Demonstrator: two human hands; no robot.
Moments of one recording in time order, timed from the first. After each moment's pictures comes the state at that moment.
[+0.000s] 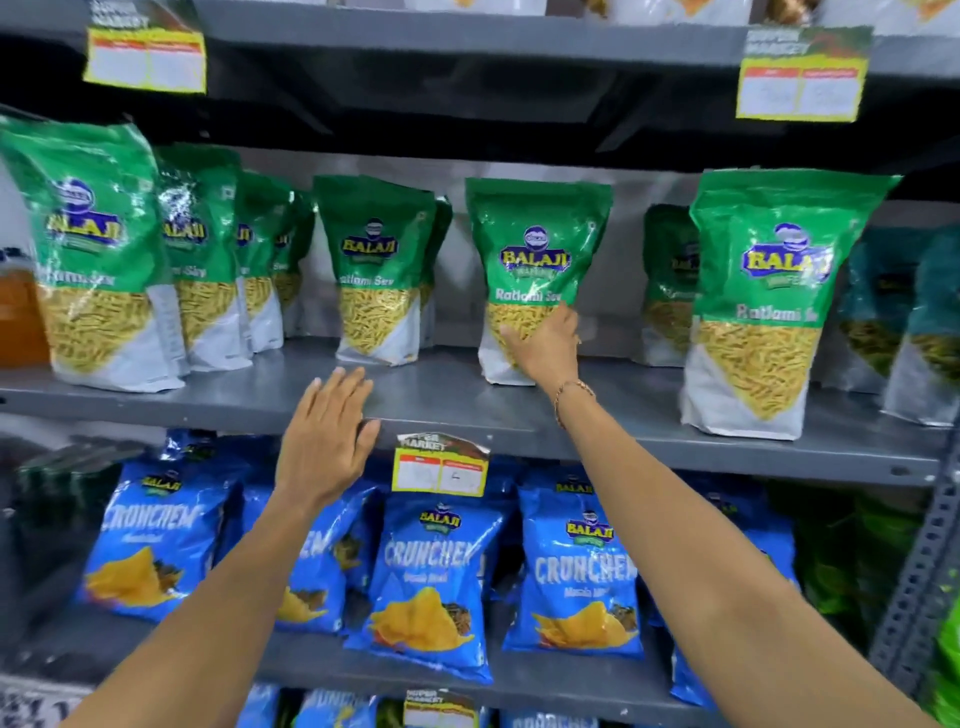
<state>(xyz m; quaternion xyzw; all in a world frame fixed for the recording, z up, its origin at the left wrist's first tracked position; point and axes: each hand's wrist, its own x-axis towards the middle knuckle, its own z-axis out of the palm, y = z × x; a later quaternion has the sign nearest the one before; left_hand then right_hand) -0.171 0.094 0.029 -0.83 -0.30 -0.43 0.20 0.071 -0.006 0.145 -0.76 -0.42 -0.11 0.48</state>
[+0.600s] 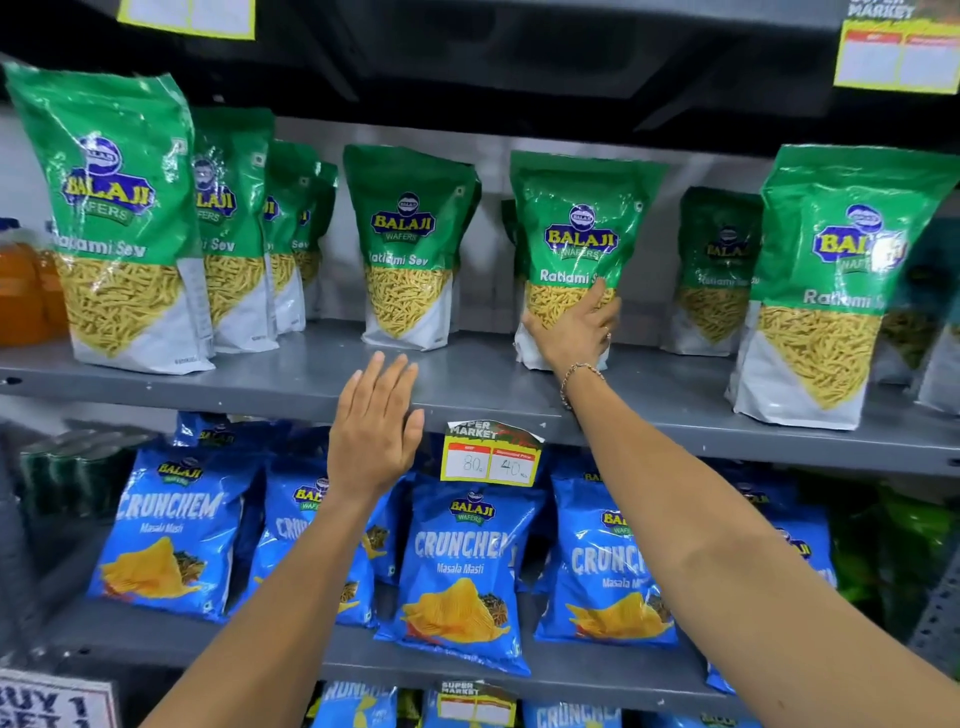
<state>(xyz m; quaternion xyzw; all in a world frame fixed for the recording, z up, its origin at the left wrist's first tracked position) -0.164 0.105 0.012 -0.80 -0.27 -0.51 0.18 0.062 0.048 0.127 -0.79 -0.30 -0.18 0.50</state>
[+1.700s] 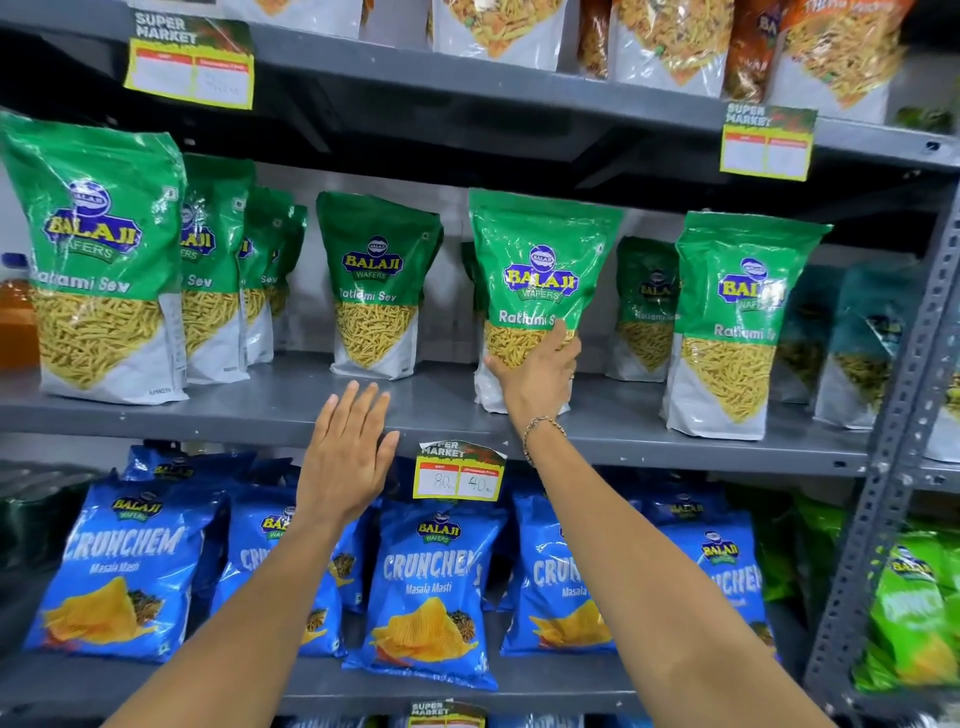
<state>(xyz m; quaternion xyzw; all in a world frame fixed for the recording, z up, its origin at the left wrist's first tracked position) -0.180 0.088 0.025 -0.85 -0.29 -0.43 0.13 0.001 -0.011 0.126 -0.78 -0.28 -0.22 0.51</state>
